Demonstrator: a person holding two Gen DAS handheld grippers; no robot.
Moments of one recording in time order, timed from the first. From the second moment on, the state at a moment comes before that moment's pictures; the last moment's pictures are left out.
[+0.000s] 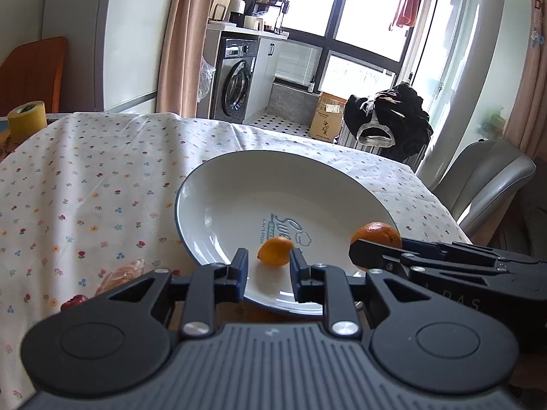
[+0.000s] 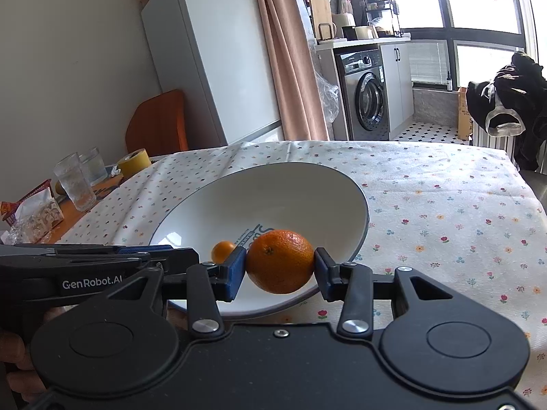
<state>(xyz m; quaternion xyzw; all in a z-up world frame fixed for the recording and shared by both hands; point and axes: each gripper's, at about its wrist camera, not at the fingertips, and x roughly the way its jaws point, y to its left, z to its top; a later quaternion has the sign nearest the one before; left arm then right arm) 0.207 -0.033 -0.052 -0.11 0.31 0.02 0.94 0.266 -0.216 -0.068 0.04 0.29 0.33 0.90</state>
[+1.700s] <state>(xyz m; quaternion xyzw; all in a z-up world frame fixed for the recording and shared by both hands) 0.081 0.031 -0.019 -0.13 0.26 0.06 0.95 0.178 -0.196 -0.042 0.04 0.28 0.35 0.89</state>
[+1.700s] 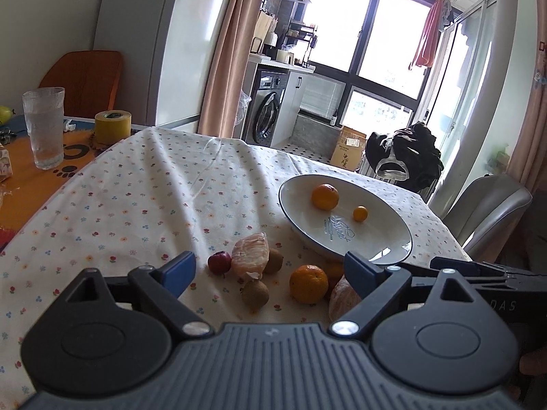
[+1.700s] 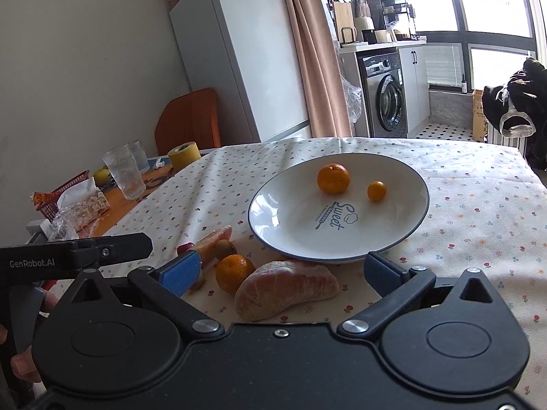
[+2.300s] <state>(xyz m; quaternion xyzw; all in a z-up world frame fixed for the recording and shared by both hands) 0.054 0.048 -0.028 -0.13 0.28 0.06 0.95 0.158 -0.172 -0.051 0.02 0.30 0.36 0.88</state>
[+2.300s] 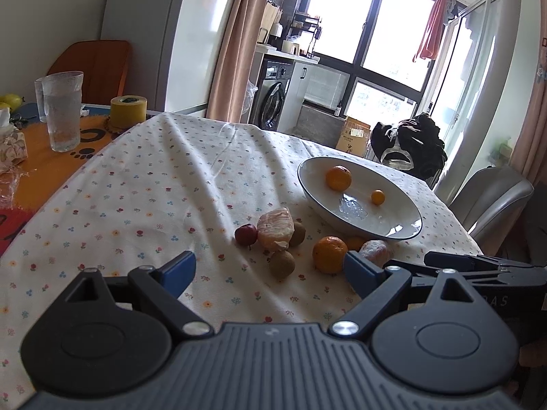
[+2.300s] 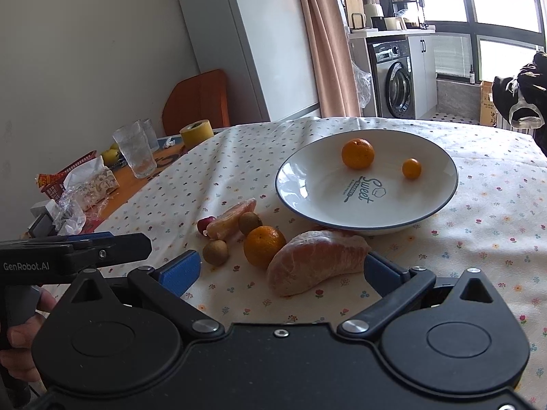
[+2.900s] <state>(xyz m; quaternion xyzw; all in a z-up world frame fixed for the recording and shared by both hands) 0.052 0.061 -0.043 -0.14 0.29 0.07 0.95 0.153 -0.153 -0.064 0.00 0.32 0.36 0.88</state>
